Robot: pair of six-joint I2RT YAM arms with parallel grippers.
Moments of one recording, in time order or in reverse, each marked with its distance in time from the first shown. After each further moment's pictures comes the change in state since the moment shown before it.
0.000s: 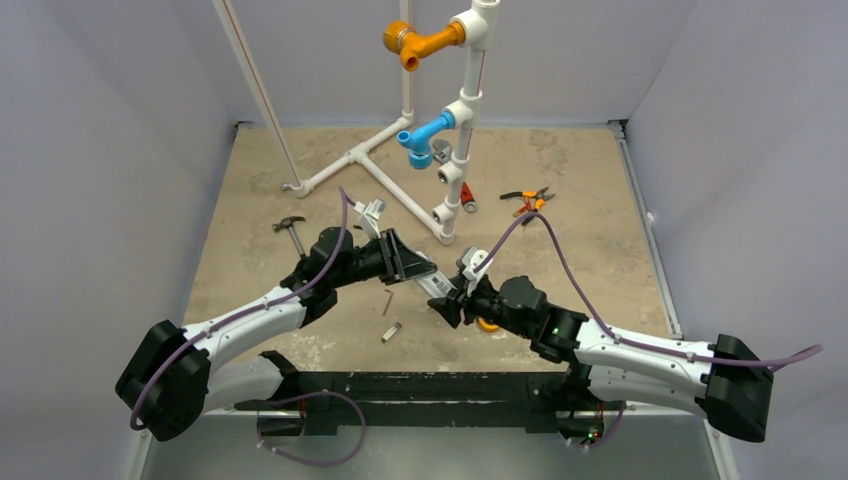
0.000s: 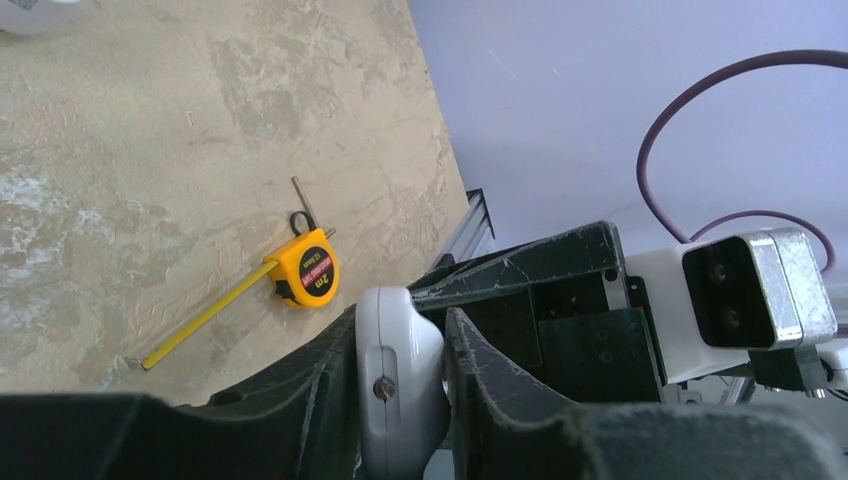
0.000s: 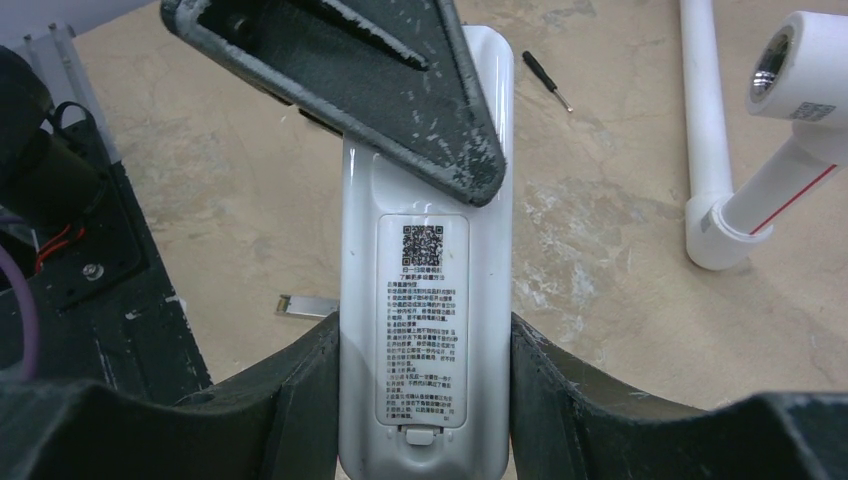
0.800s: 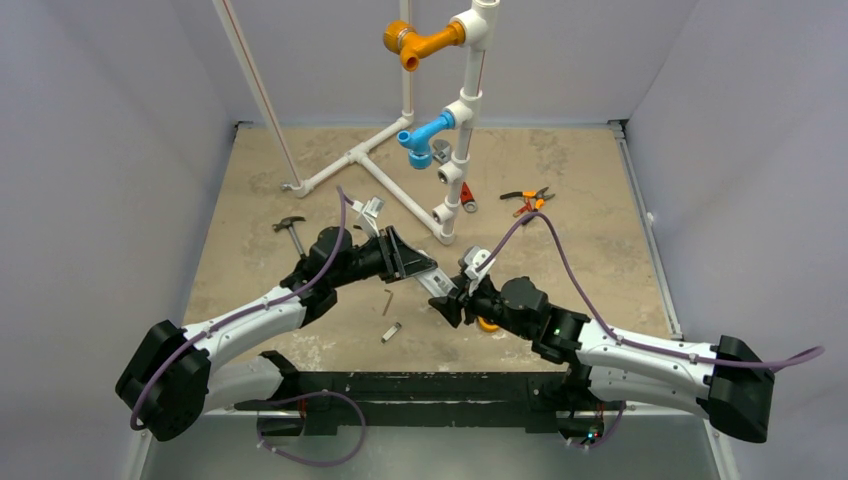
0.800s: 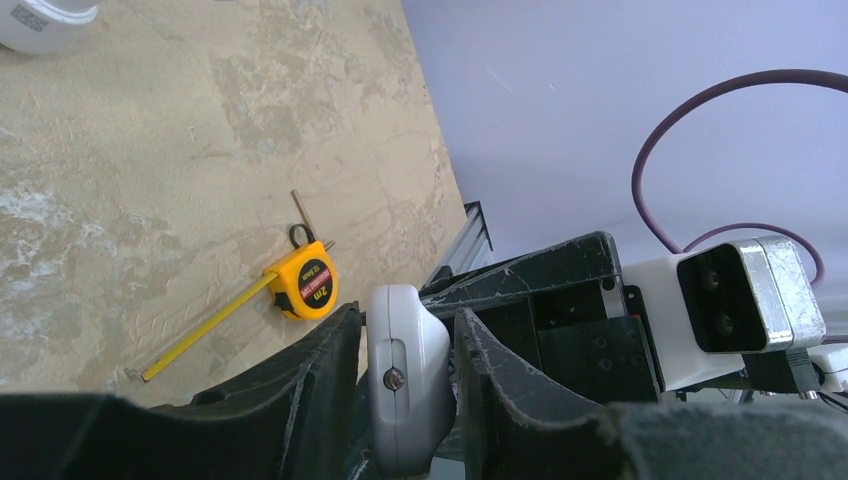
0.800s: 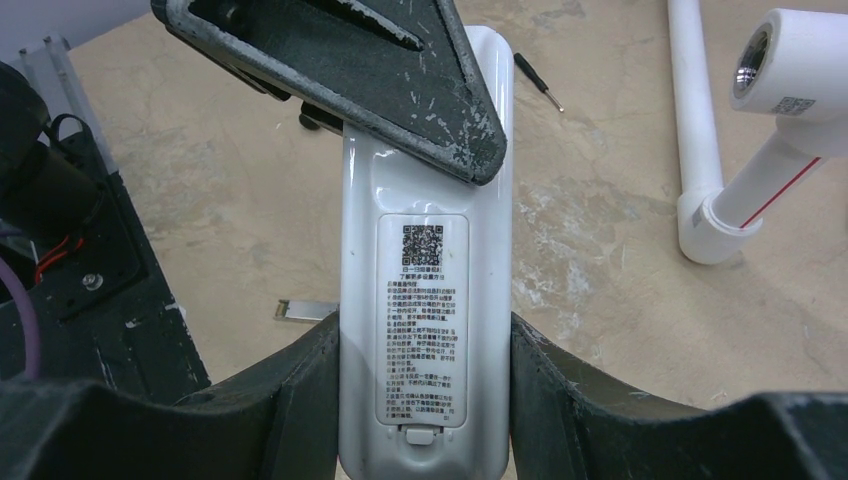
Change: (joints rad) left arm 0.000 0.000 0.000 0.018 -0.026 -0.009; right arm 0.005 -0.016 0.000 -0.010 0.014 0.015
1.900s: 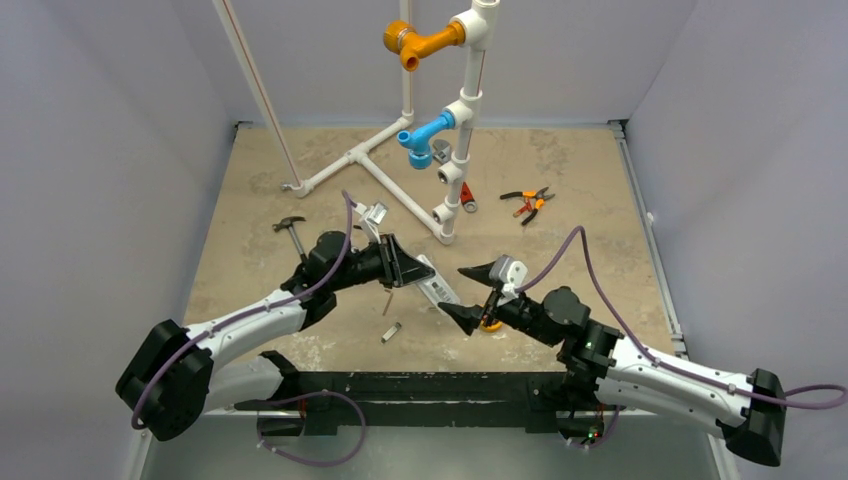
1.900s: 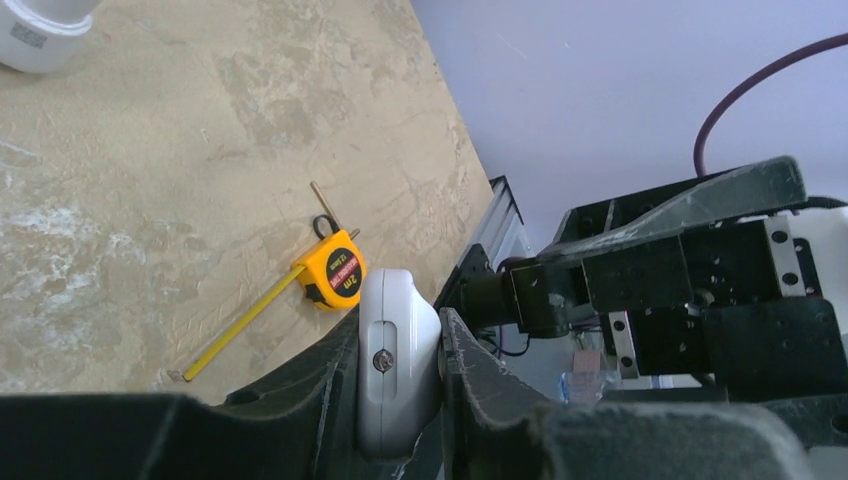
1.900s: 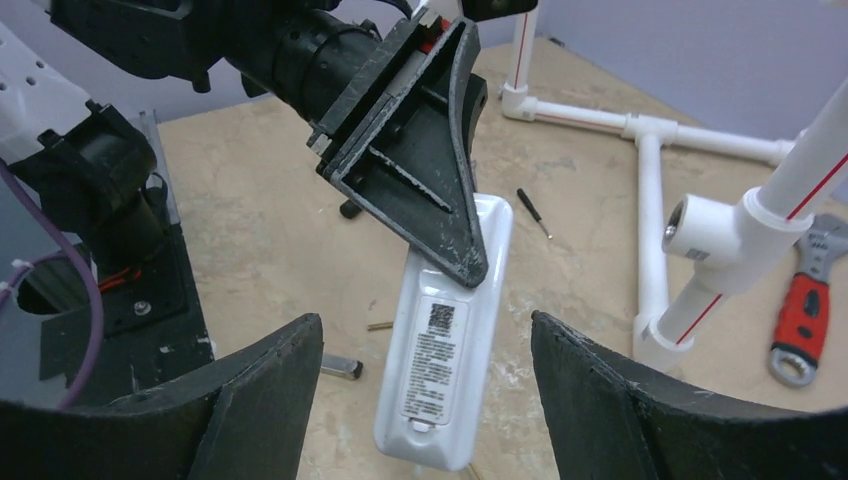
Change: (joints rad) left arm 0.000 0.002 -0.035 0.036 0.027 0.104; right arm 0.000 -0.264 -0.042 0.013 -0.074 -0.123
